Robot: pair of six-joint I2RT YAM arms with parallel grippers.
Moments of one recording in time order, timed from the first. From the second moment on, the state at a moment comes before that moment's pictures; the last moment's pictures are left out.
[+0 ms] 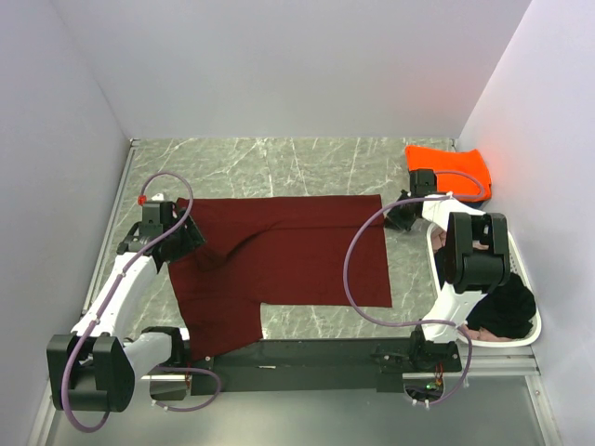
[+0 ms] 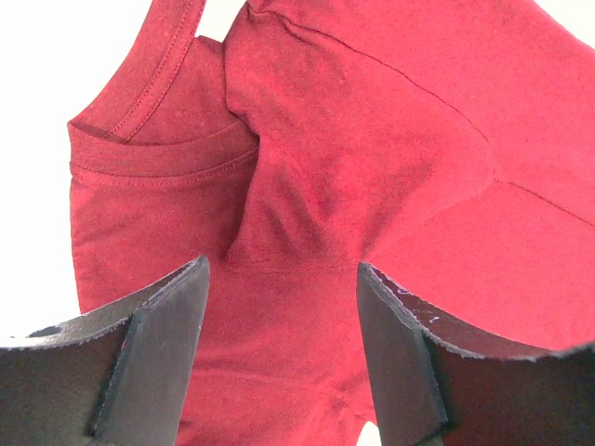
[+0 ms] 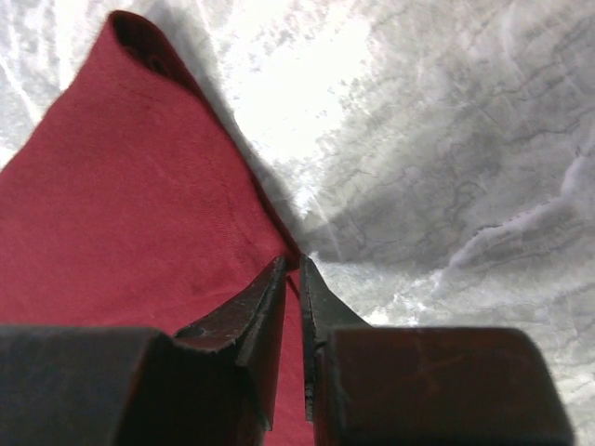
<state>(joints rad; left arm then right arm) -0.04 1.06 0.72 -0.53 -0.02 -0.58 -0.04 1.78 1.05 -0.33 -0.15 0.64</state>
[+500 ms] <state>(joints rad) -0.04 1.06 0.72 -0.52 -0.02 -0.58 -0.04 1.80 1.07 -0.37 -0.12 0.61</state>
